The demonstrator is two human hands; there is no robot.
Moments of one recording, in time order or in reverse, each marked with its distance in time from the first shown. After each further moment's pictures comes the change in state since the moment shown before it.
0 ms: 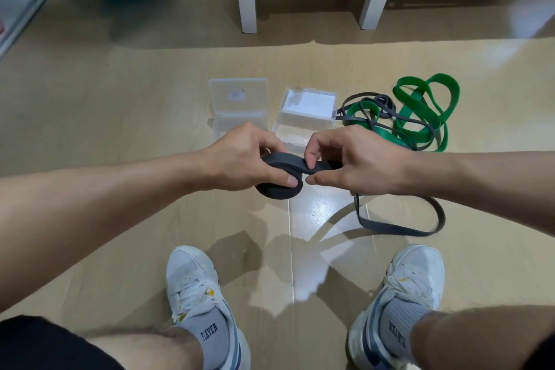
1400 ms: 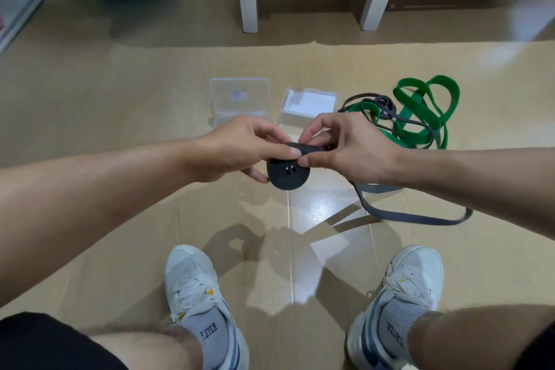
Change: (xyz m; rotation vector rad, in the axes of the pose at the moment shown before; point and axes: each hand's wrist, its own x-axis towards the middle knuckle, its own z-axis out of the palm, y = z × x) left_hand 0.007 0.003 -0.009 -0.328 -0.050 -0.155; right_hand 0.015 -0.004 0.006 0.311 0.134 0.189
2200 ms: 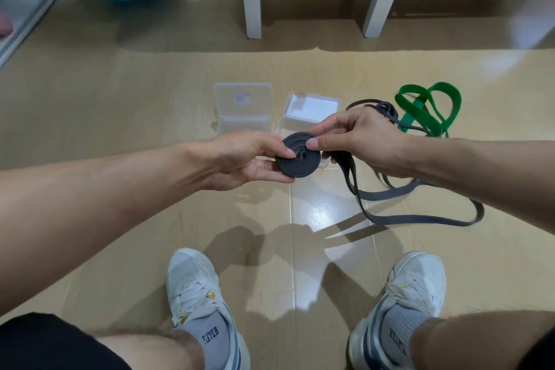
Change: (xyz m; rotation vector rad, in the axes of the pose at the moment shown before) left_hand 0.003 -0.001 0.006 -0.535 -0.030 -0.200; right_hand 0.013 0.004 -0.018 0.305 0.005 0.078
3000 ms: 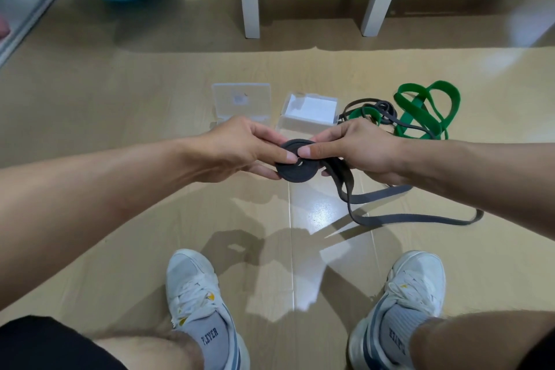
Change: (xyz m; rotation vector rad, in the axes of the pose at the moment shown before) left_hand -0.002 0.009 -0.007 0.361 -0.015 0.150; right_hand -0.003 0.003 0.007 0.004 -0.079 0.149
